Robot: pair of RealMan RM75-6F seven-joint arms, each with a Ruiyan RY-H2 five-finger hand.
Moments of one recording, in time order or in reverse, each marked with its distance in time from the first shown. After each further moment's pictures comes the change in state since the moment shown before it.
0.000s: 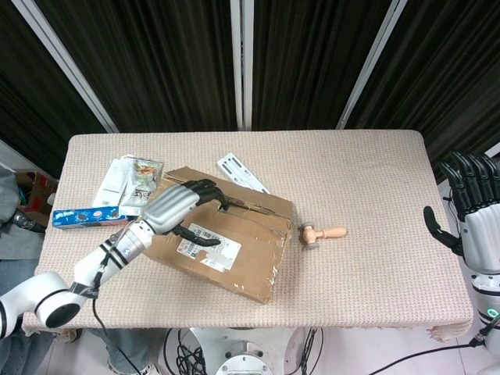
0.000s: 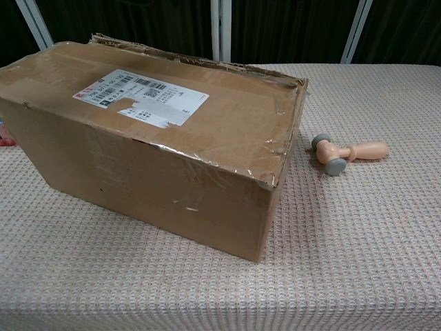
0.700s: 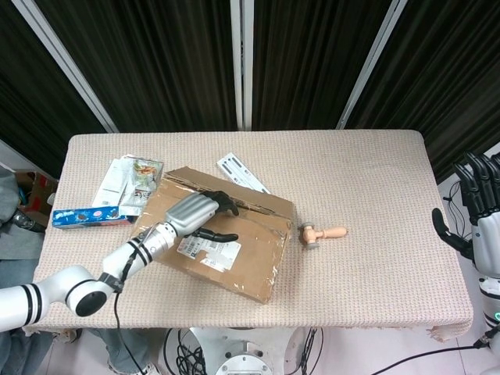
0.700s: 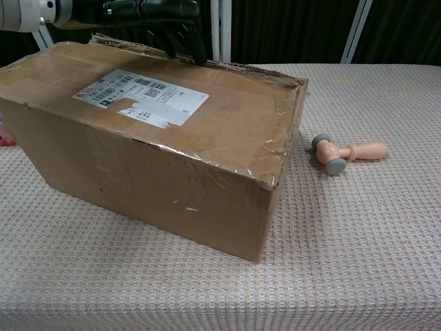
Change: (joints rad) left arm -0.123 -0.120 0.061 0.077 -0.183 -0.085 0.142; right arm -0.022 -0.015 0.004 0.039 -0.005 0.043 0.056
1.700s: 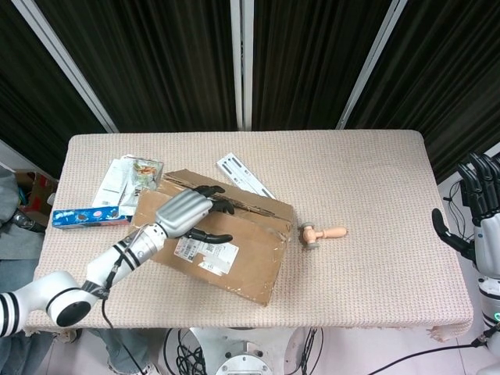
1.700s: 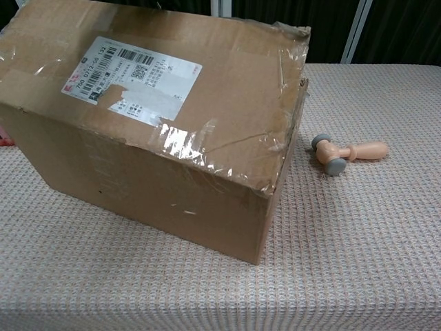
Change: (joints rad) left arm 0.033 0.135 -0.003 -0.128 0.071 0.090 -0.005; right arm -0.001 -0.022 0.008 0.013 -0.003 0.011 0.032
